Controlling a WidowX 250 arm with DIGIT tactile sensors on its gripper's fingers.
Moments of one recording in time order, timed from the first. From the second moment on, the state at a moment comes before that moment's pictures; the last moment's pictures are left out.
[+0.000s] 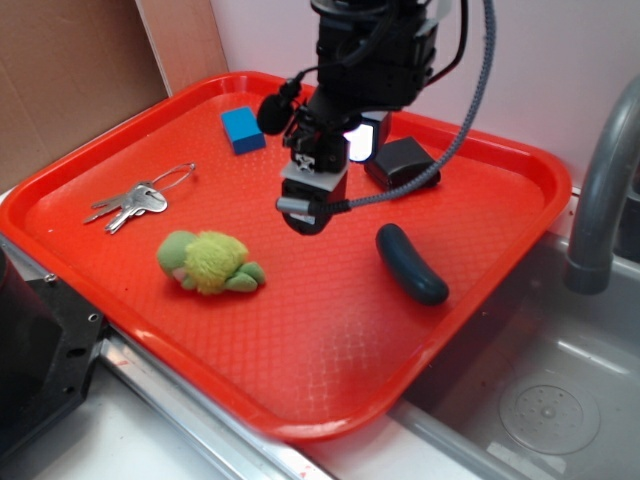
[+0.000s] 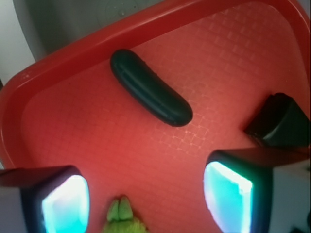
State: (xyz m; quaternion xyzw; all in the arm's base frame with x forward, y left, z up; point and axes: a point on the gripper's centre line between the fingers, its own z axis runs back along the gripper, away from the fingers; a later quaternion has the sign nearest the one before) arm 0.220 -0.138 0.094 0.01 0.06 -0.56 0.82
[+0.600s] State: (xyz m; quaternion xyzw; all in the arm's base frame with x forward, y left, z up) arm 0.220 -0.138 0.094 0.01 0.06 -0.56 0.82
